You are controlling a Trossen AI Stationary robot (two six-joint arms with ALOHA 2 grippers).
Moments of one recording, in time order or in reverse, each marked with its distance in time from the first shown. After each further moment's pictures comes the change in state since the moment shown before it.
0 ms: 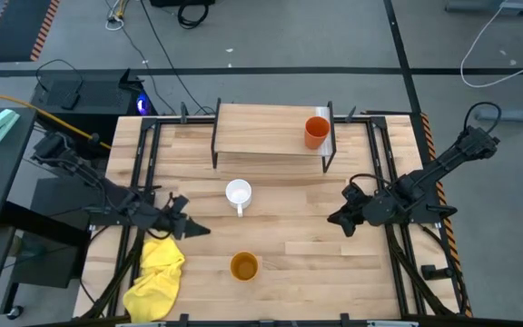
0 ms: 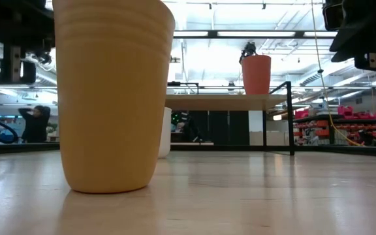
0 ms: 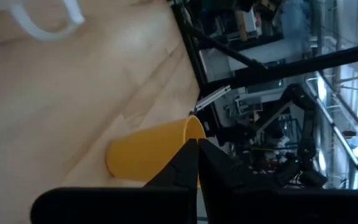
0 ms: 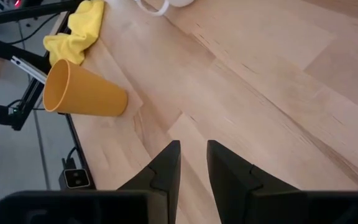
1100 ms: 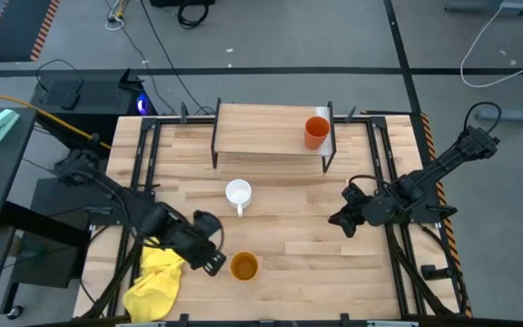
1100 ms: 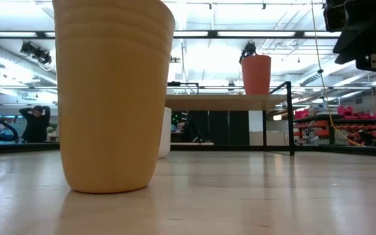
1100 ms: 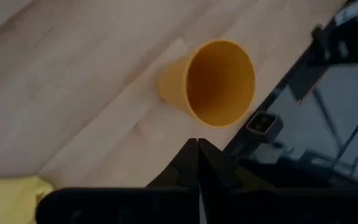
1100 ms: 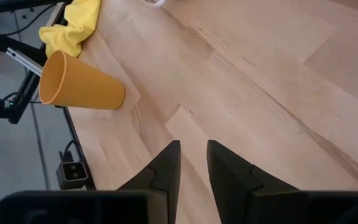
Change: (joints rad) left arm 0.029 0.654 1.100 -1.215 0.290 0.010; right arm 0.000 0.000 0.000 -0.012 -0.027 0.005
